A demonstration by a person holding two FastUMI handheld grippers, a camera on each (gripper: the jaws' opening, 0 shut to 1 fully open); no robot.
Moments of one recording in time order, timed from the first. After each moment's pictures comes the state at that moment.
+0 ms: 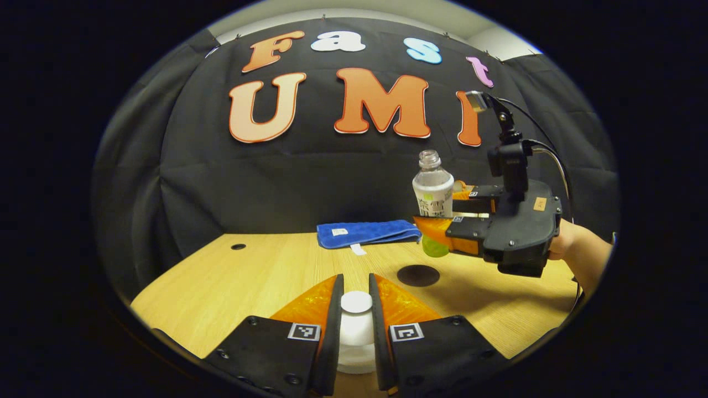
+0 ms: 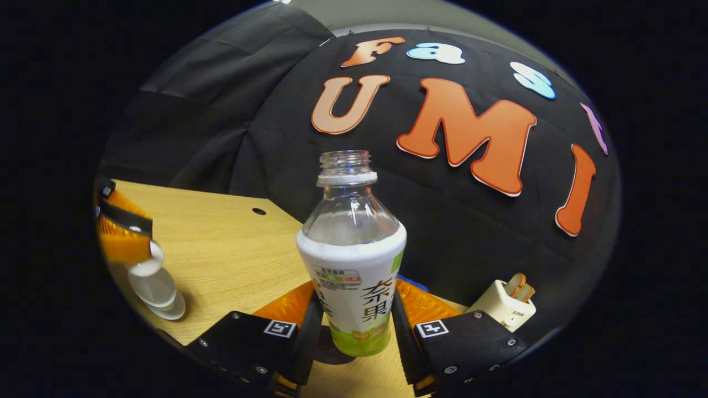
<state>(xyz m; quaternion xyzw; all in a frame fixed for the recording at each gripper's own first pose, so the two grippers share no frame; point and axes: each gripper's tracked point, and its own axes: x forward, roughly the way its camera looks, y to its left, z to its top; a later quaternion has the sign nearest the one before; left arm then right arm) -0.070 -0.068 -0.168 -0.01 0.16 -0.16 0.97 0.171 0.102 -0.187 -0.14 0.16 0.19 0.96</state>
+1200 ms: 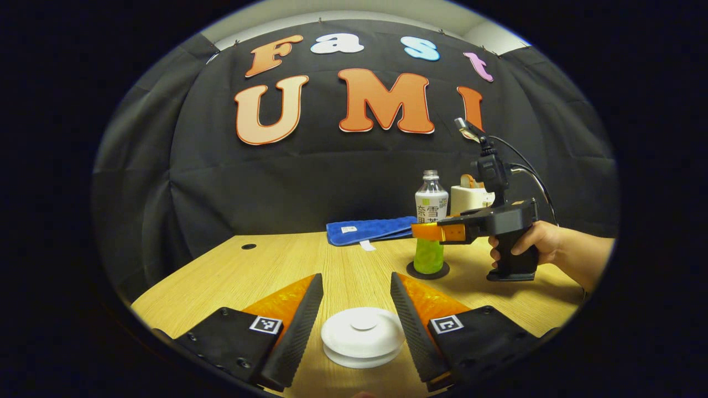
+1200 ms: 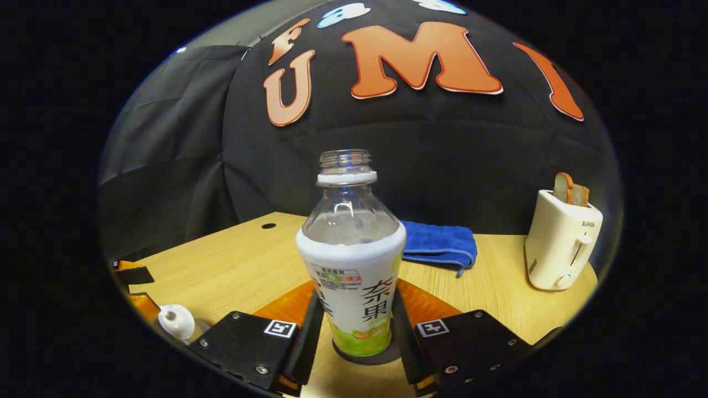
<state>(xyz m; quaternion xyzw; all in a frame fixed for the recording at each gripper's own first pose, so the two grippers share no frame) -0.077 -0.058 -0.169 0.01 0.14 -0.13 0.98 0.190 0.095 -0.268 0.05 0.27 0.19 0.94</state>
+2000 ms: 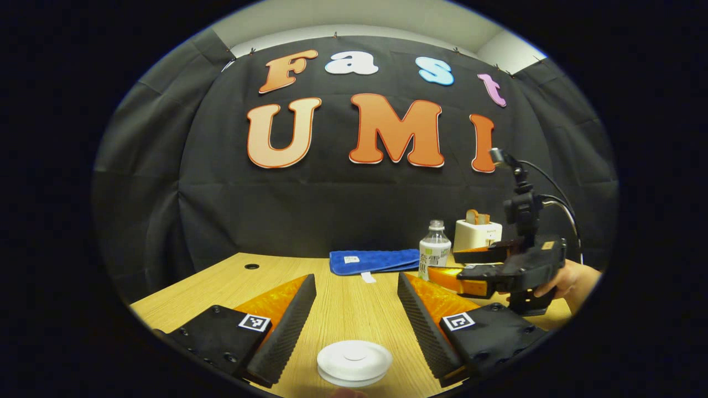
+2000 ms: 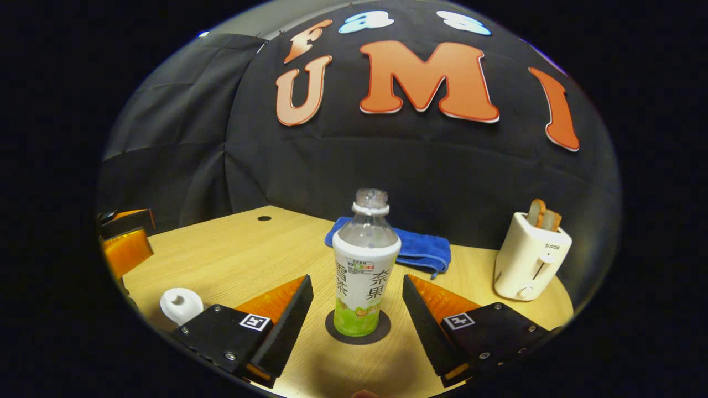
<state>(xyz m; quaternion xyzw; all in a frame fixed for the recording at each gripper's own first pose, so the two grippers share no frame) -0.056 -0.064 -0.099 -0.03 0.08 -0.10 0.99 0.146 0.065 -0.204 -0.01 0.22 0.17 0.96</state>
